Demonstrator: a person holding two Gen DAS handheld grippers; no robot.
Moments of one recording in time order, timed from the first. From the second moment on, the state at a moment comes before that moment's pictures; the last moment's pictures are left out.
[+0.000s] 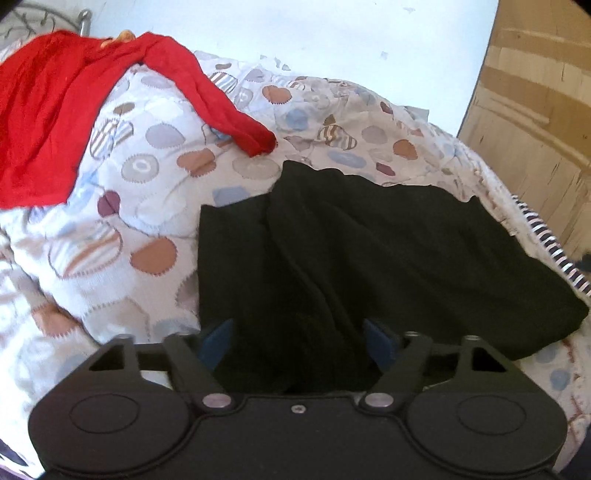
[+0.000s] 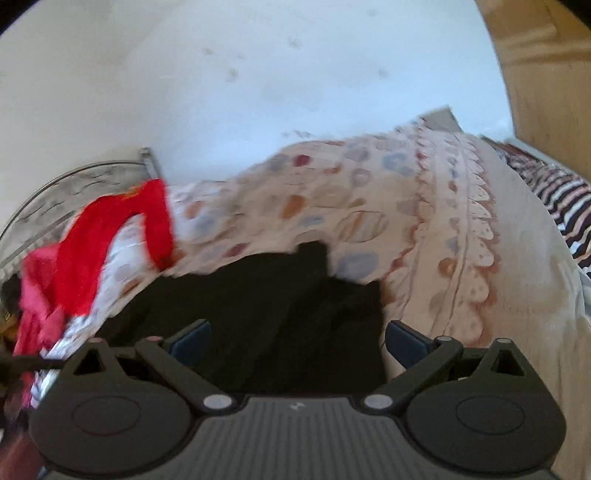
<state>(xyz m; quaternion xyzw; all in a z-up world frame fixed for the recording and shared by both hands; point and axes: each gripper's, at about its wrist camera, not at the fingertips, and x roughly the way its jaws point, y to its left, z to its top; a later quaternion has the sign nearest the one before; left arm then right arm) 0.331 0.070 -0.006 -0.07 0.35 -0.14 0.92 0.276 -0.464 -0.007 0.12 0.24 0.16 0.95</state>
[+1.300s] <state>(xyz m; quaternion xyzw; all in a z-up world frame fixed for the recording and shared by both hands) 0.306 0.085 -0.016 -0.09 0.39 -0.06 0.92 0.238 -0.461 -0.043 0.13 0.28 0.06 0.95</state>
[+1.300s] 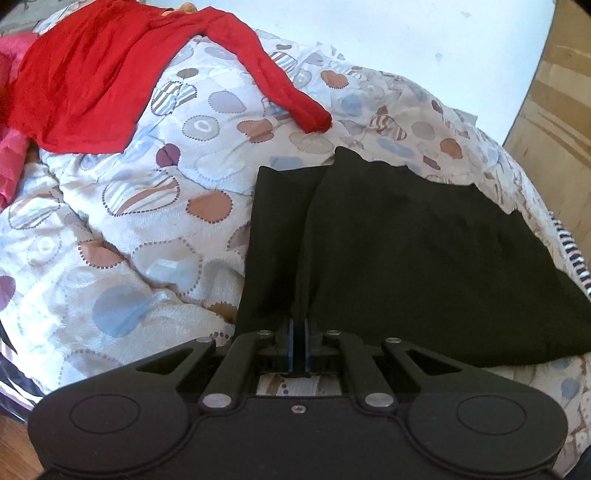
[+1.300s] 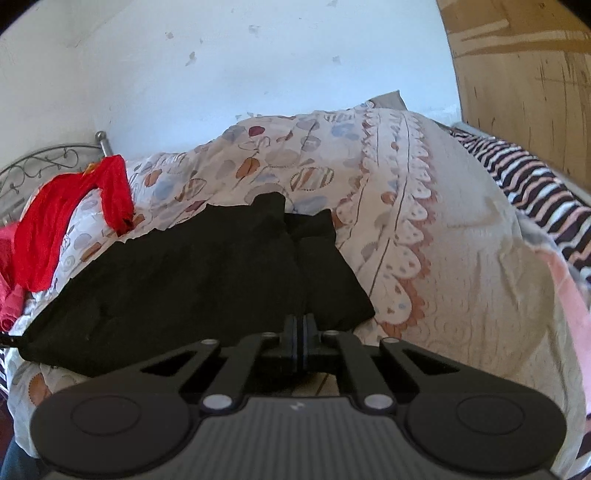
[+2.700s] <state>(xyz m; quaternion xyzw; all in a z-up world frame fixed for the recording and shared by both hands) 0.247 0.069 -0.002 -0.10 0.32 -0.04 0.94 0.205 -0.440 -0.041 0.09 0.25 0.04 0.96</state>
